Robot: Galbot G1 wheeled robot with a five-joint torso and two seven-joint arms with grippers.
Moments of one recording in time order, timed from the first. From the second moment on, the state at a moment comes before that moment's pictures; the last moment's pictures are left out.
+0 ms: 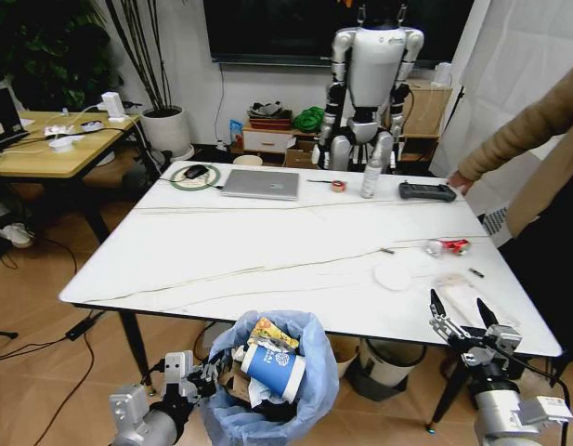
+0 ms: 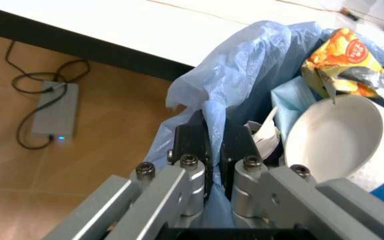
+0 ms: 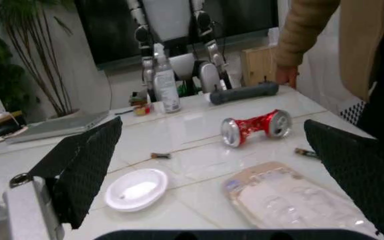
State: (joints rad) left arm 1.86 -1.06 -0.48 -2.37 -0.79 0.38 -0.25; right arm -1.74 1.39 0.77 2.09 0.50 0.17 -0.12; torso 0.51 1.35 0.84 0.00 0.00
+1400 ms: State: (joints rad) left arm 1.90 -1.08 -0.53 -2.39 -0.80 0.40 -0.26; right arm -1.62 0.98 0.73 2.16 0.49 -0.29 0.04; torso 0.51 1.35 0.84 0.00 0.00
